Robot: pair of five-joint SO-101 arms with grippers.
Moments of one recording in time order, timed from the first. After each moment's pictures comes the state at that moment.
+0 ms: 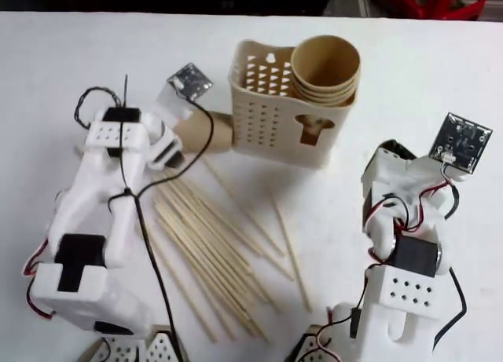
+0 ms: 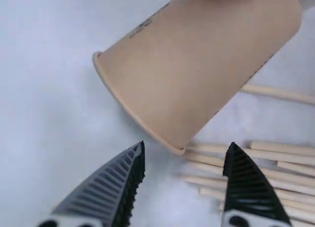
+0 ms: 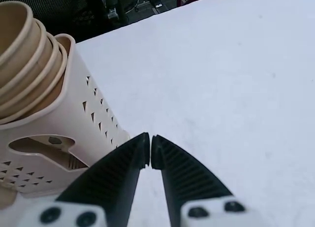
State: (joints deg) left arm -3.4 6.7 16.9 54.3 -40.7; right arm 11.5 -60.0 56.0 42.0 -8.0
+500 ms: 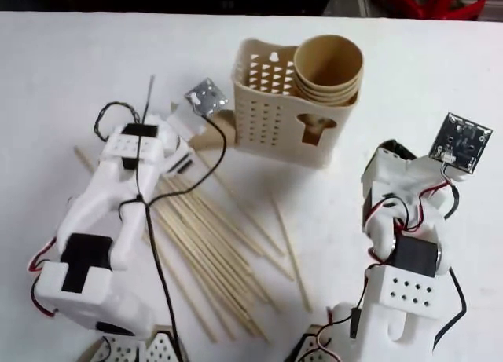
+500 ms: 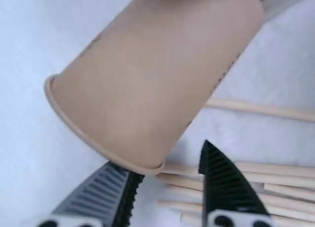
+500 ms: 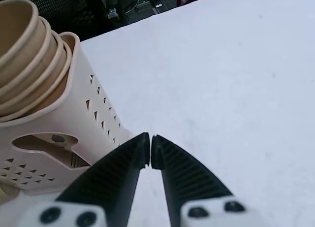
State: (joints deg) left arm 0.7 6.7 24.8 44.1 -40.7; right arm 11.5 -60.0 56.0 42.0 -8.0
